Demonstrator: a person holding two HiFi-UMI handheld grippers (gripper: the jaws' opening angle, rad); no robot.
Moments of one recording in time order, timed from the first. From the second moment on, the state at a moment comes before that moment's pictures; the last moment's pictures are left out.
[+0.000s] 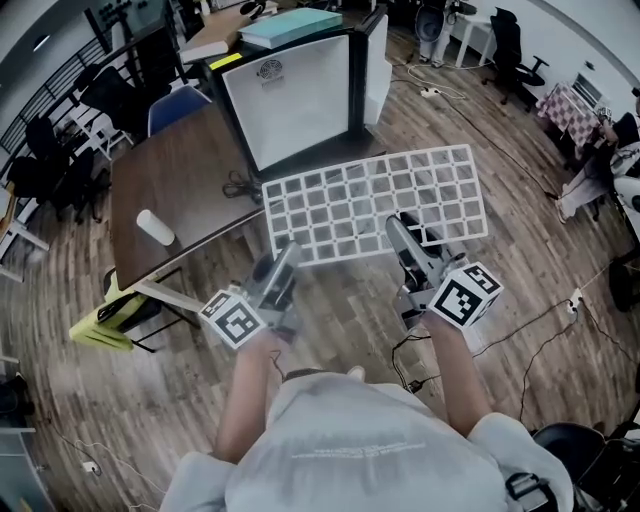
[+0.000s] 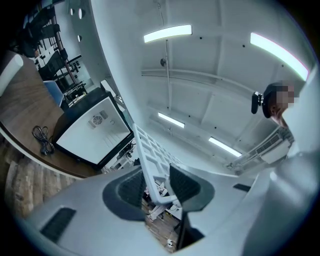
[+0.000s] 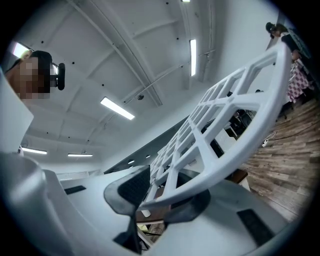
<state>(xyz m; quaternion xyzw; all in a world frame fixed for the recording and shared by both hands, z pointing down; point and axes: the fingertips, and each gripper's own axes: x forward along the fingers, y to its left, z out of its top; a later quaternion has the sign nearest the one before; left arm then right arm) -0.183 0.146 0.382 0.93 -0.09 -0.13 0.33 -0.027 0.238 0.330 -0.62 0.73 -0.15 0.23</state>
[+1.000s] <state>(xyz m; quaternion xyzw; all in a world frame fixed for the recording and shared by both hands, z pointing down) -0.096 0.012 0.390 0.93 -0.10 -0.15 0.32 0.061 0.103 0.343 -0.62 0.74 -0.15 0.22</state>
